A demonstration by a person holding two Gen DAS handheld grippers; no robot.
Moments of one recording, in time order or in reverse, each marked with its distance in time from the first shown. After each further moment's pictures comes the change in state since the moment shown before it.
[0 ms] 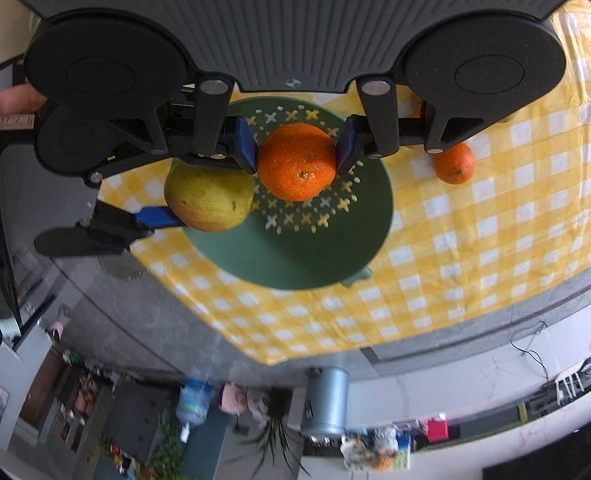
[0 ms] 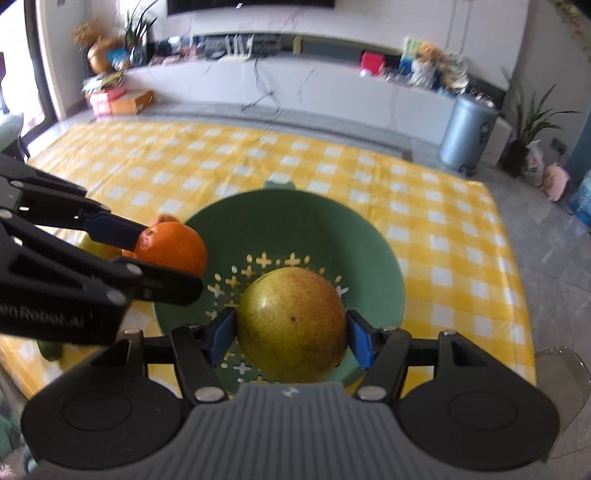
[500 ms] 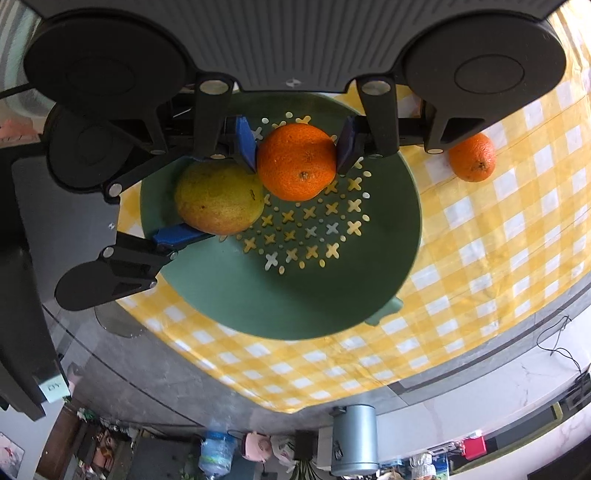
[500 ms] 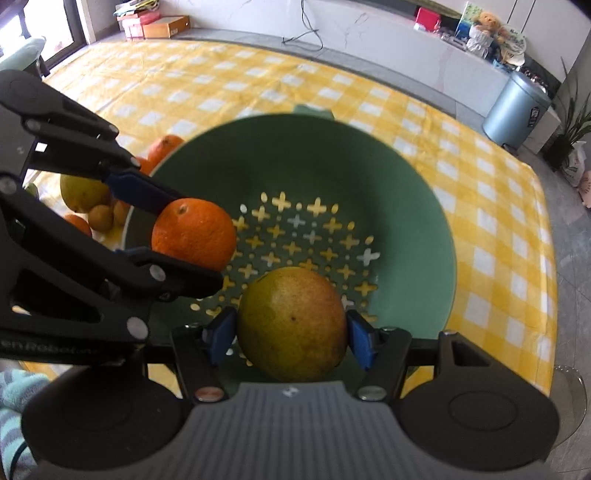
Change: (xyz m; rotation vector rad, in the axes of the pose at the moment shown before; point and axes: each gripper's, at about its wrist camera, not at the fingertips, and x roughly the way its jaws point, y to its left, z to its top) left arm 0.042 -0.001 0.003 0.116 0.136 -0.011; right arm 0.054 0.003 0.002 -0.117 0.189 0.061
